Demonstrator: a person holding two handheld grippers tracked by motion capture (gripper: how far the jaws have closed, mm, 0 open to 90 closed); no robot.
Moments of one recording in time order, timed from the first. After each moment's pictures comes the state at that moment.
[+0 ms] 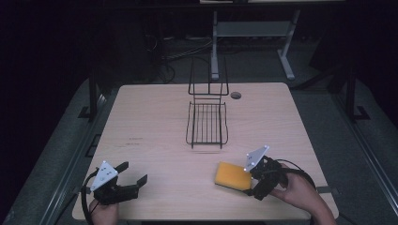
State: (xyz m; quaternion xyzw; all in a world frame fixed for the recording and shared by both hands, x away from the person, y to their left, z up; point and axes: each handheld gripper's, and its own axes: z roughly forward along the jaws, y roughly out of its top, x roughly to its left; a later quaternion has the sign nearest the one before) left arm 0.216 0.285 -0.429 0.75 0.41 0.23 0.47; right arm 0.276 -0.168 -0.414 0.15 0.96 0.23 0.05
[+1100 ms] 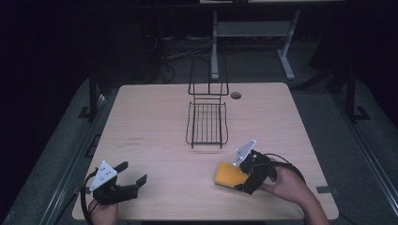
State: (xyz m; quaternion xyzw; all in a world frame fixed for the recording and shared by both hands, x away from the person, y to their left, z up) left arm 0.216 0.286 -0.428 0.74 0.41 0.23 0.47; right arm 0.293 -0.142 -0.414 0.14 0.96 0.22 0.04
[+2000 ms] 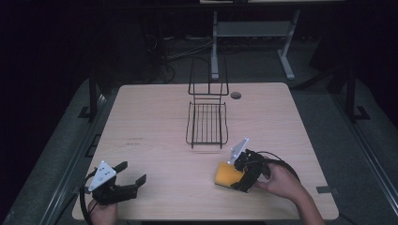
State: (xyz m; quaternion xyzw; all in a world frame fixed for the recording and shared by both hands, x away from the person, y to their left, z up) left arm 0.215 0.287 -0.428 0.74 0.42 0.23 0.47; right arm 0.306 -0.129 -0.426 0.14 0.97 0.20 0.02
